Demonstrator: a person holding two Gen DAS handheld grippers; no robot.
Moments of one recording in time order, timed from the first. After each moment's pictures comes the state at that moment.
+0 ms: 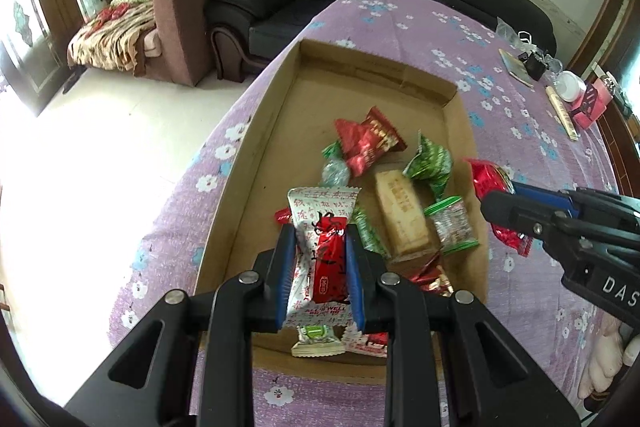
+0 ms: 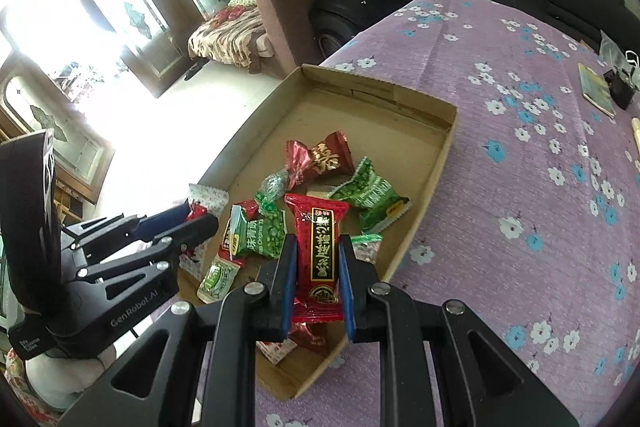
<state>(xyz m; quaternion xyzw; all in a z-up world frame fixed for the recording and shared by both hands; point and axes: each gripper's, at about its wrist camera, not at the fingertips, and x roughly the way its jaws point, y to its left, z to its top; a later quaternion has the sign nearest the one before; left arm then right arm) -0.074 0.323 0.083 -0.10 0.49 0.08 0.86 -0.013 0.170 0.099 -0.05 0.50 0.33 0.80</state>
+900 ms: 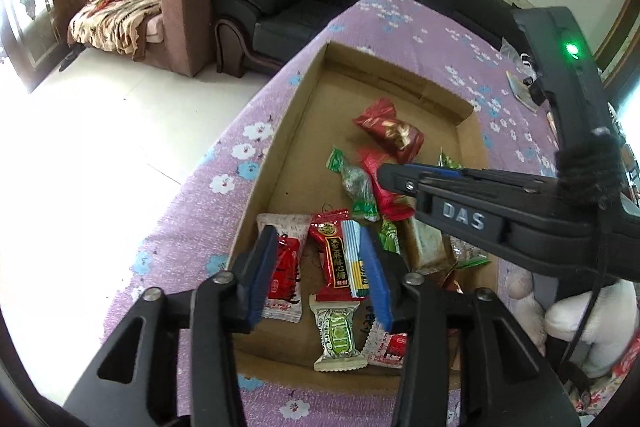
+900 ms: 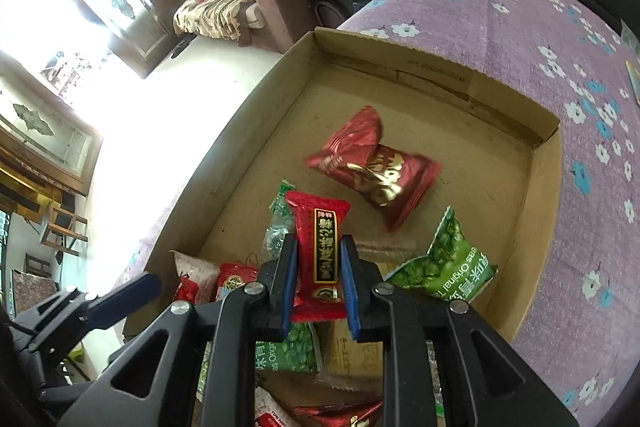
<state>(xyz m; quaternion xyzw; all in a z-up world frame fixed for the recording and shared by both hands) -0.079 0.356 0.082 -0.15 0.48 0.08 0.86 0.031 0.249 0.051 -0.06 0.54 0.31 0.78</state>
